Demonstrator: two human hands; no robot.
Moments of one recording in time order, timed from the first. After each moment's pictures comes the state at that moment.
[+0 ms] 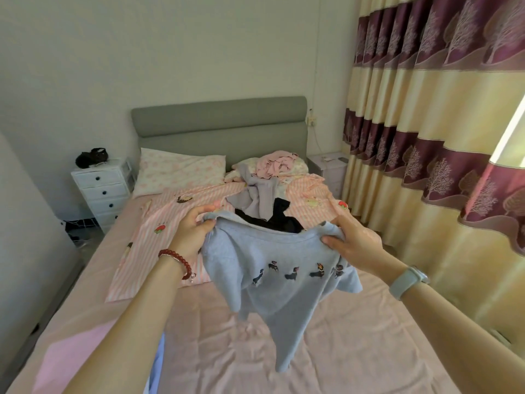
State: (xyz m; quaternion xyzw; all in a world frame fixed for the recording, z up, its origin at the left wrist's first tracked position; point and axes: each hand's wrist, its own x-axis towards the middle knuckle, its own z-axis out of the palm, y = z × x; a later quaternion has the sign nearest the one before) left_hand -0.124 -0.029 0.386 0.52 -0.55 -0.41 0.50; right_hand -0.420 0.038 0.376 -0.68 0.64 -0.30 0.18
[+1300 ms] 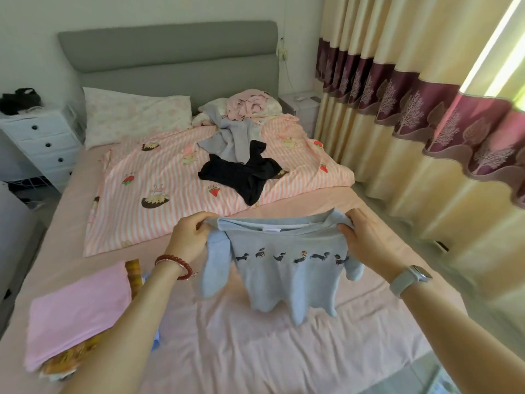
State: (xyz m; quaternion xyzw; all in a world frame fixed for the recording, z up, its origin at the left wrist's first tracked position) left_hand -0.092 0.023 0.286 0.55 -0.69 -0.34 0.33; right_hand -0.399 0.124 0.283 -0.58 0.74 -0.30 0.13
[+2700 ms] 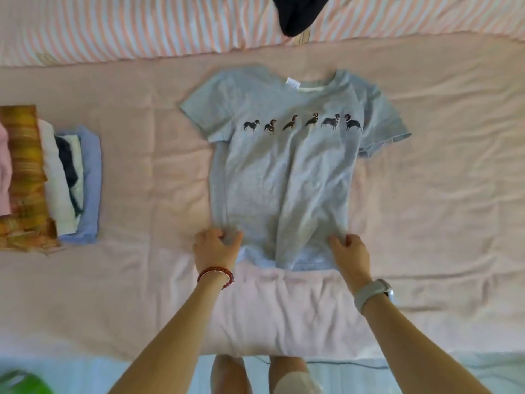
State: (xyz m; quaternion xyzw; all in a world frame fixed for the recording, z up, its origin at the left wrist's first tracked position) left_hand -0.195 0.031 -0.099 0.87 -0.34 -0.36 0.05; right_hand -0.430 0.031 -0.084 -0.29 0.83 -0.12 0.45
